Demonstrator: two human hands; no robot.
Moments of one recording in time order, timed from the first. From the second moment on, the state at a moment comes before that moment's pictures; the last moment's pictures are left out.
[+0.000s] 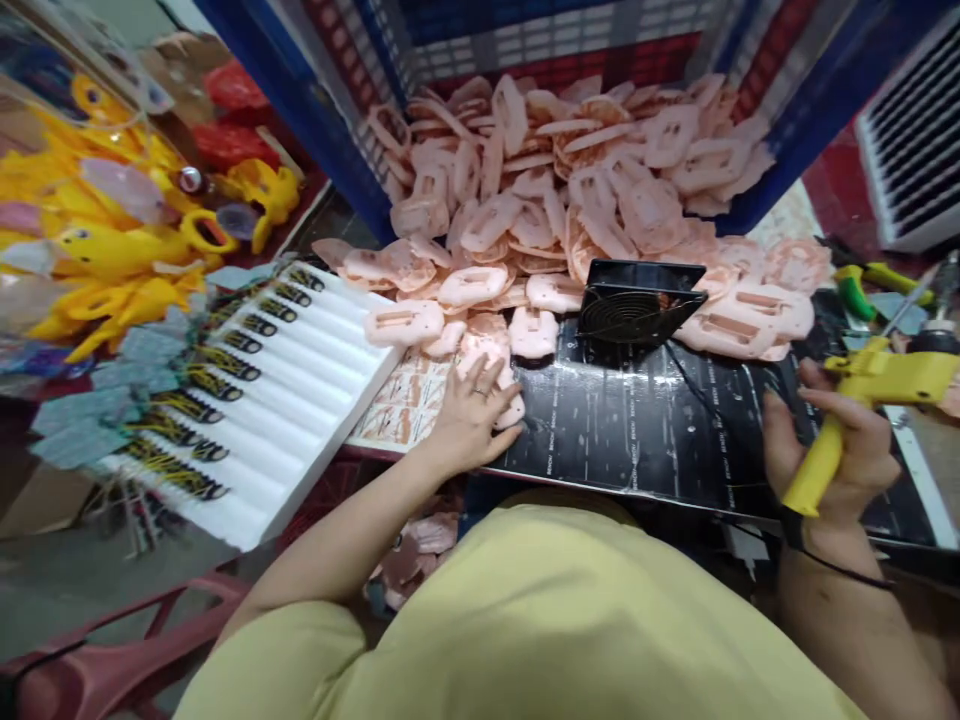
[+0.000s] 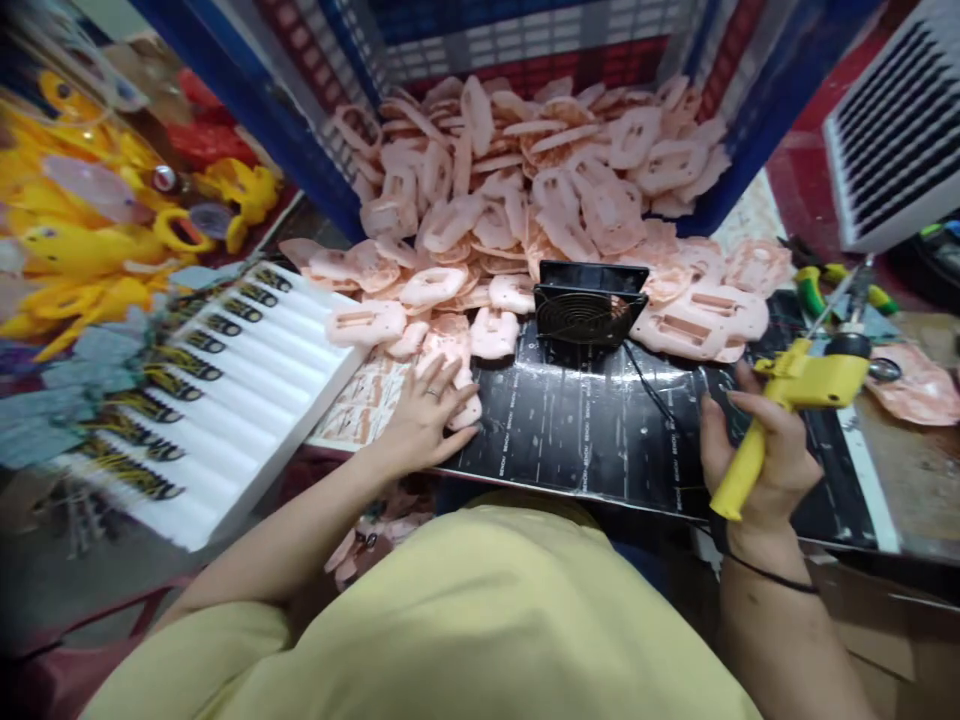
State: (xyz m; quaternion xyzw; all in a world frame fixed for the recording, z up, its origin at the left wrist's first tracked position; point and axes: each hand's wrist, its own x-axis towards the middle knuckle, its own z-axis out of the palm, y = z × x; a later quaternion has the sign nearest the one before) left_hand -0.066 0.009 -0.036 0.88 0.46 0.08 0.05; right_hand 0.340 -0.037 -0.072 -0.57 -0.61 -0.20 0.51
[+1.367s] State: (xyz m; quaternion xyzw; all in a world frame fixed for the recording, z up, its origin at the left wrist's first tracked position) left_hand -0.081 -0.015 -0.034 0.90 0.41 0.16 0.04; right_hand 0.244 -0.049 -0.073 -0.35 -0.87 -0.01 0.35
